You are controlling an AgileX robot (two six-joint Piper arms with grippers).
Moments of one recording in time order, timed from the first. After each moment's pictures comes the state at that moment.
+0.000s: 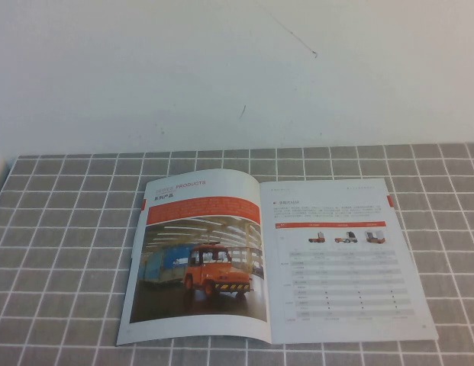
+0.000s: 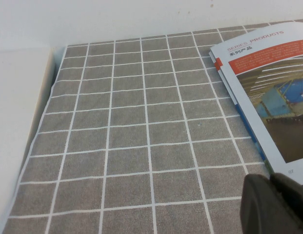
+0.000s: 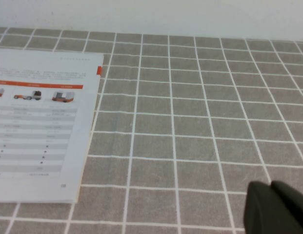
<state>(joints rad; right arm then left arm) -0.04 -0.01 0.02 0.02 0.42 -0.09 -0.08 -0.01 0.02 0.01 0.37 -0.04</state>
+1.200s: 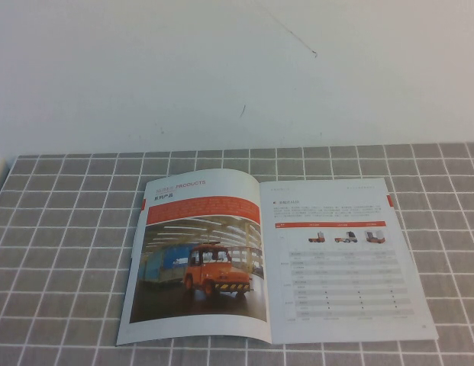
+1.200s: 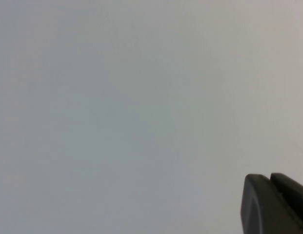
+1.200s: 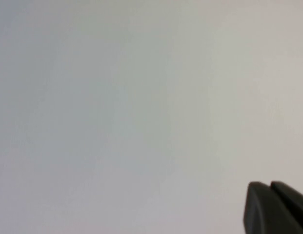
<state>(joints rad) -0.04 -0.01 0.03 0.03 -0.56 -0.10 -0.08 -0.01 0.02 0.02 -0.34 -0.04</state>
